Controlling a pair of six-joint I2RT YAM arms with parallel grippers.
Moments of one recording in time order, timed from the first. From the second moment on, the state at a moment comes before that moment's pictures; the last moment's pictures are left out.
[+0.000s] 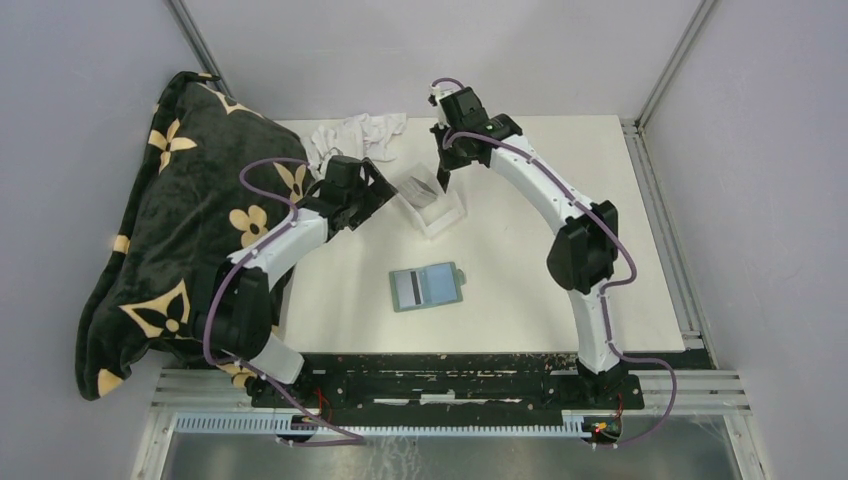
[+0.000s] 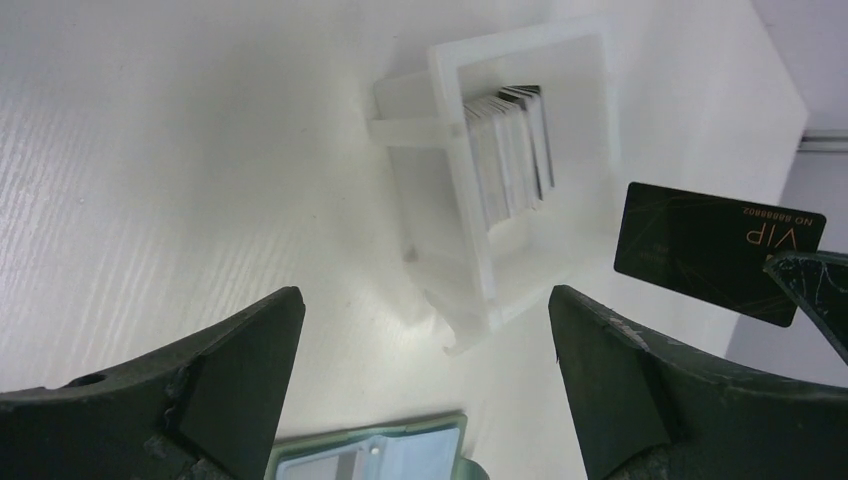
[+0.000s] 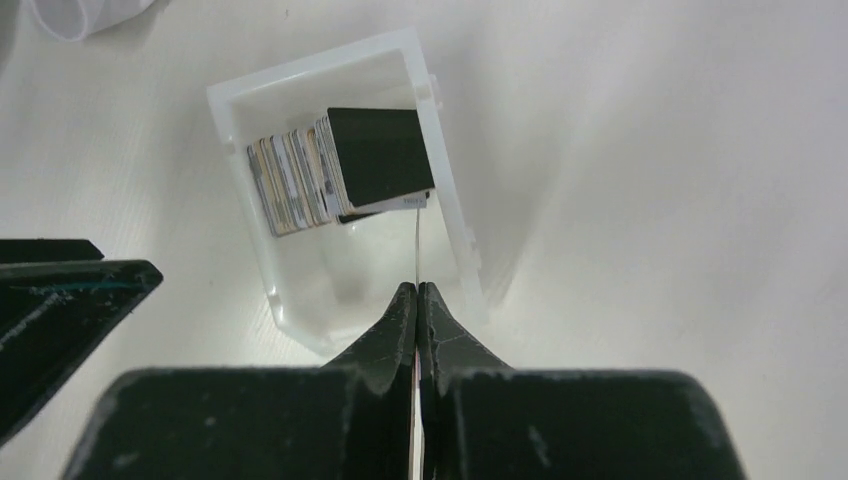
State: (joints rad) left arm -0.35 1.58 1.06 -0.21 -0.09 -0.91; right arm 0.57 2.21 2.21 -0.81 0.05 0.16
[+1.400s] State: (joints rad) left arm -0.35 1.32 0.63 0.66 0.92 -0.95; right arm 0.48 1.47 1.33 -0.56 -0.79 0.57
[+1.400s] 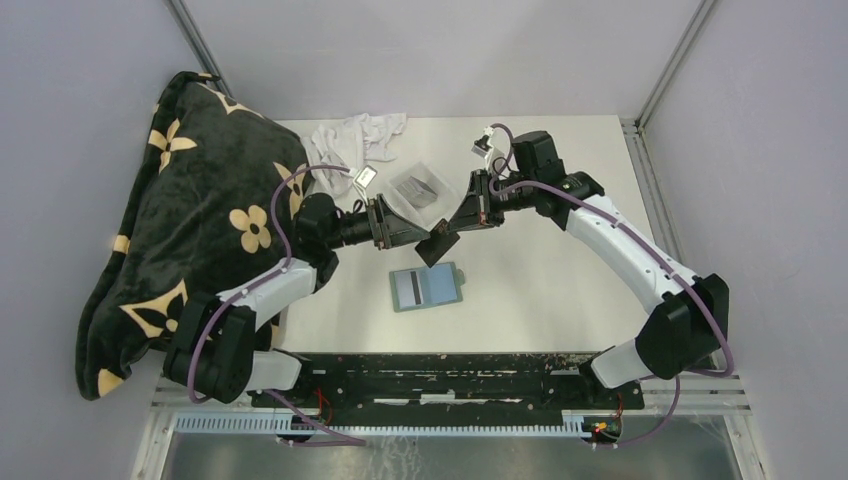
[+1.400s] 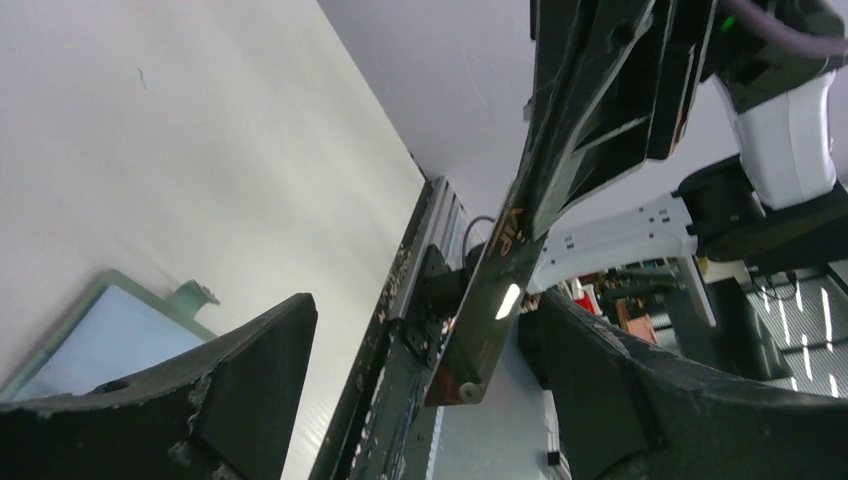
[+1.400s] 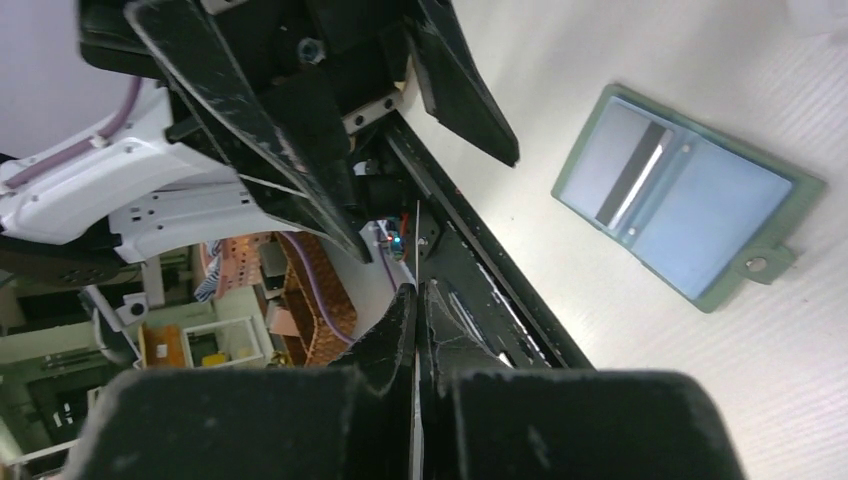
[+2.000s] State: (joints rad) left arm -0.35 1.39 0.60 0.82 1.05 -1.05; right arm 0.48 1.54 1.25 -0.38 -0.93 0.71
